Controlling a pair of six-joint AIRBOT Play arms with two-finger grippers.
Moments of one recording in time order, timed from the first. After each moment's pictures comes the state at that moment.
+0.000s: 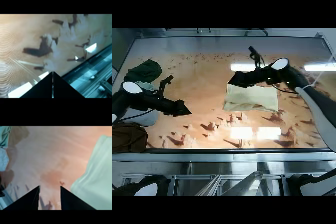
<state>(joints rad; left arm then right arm) 0.05 -1.33 0.96 0.82 -1.28 -1.13 0.21 -1.75 1.52 -0.56 1.02 1.15</state>
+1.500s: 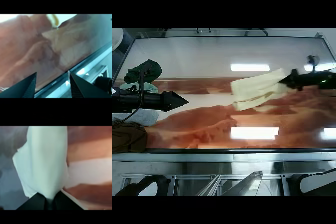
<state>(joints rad) 0.12 -1.10 0.92 0.64 -1.29 -1.11 -0.39 -1.76 1.51 -0.65 1.19 1.23</state>
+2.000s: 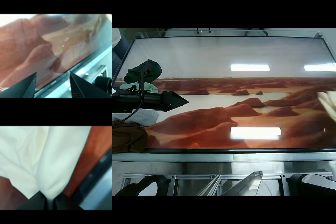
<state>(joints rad) 0.12 -1.10 0.92 0.63 -1.29 -1.11 -1.06 -1.39 1.23 -1.46 1.17 1.72</state>
